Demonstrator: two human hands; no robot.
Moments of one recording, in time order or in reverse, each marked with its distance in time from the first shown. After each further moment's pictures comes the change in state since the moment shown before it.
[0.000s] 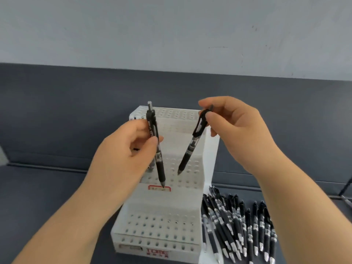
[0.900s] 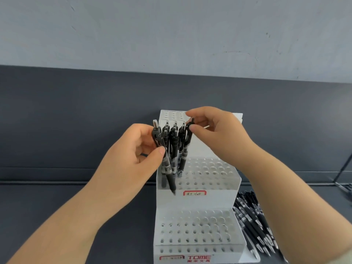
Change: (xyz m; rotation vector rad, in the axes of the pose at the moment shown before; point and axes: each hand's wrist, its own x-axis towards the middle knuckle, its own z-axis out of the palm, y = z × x) left_hand 0.024 -0.064 -0.072 -0.111 -0.208 0.033; right_hand 0.028 -0.003 0.097 -0.327 -0.019 0.044
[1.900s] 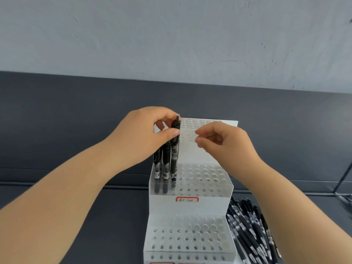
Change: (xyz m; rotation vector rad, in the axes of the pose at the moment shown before) left_hand 0.059 0.029 0.006 0.395 -0.087 0.209; right_hand -0.012 0.021 -0.021 -0.004 0.057 0.039
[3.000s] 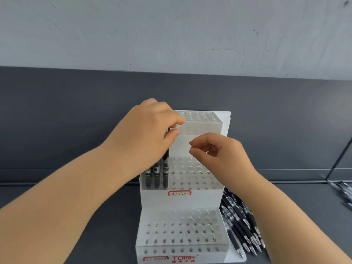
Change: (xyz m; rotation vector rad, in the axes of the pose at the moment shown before) left_hand 0.002 0.005 0.025 0.330 0.105 0.326; right_hand -0.027 0.020 0.005 0.020 -0.026 0.062
